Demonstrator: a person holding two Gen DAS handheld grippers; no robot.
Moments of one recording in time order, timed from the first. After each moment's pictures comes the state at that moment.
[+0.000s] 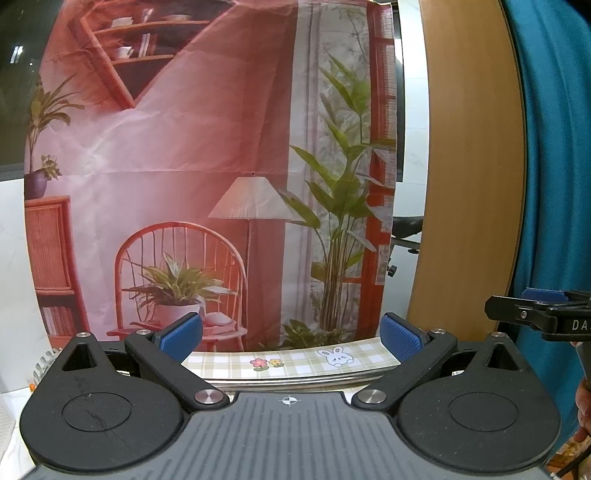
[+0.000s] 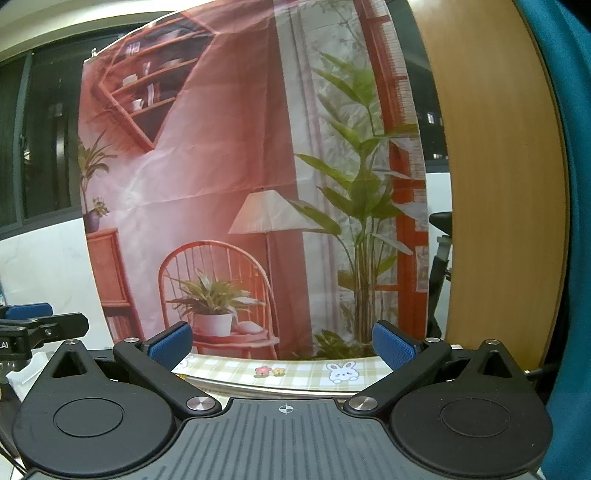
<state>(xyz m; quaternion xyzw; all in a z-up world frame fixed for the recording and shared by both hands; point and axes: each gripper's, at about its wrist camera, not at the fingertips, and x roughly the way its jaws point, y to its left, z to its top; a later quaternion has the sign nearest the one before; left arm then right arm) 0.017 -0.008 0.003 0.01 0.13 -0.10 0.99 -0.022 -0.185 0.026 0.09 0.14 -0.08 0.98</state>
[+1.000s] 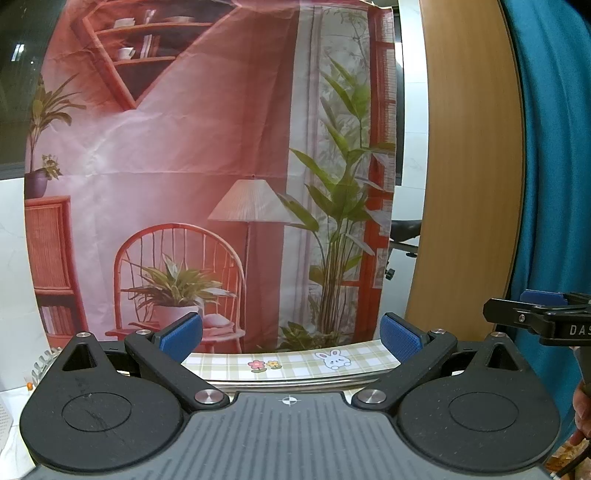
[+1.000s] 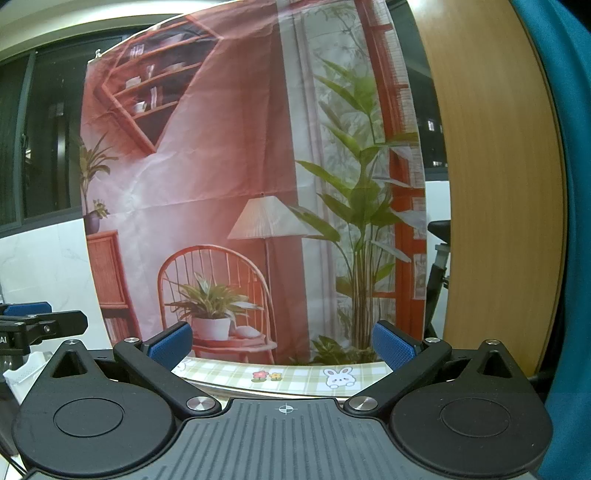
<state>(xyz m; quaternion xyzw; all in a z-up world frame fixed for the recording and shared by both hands) 0.014 -0.007 0.006 0.01 0.12 -0.10 0.99 -0.025 -0.185 0.031 0.08 0.13 -0.09 0.98</state>
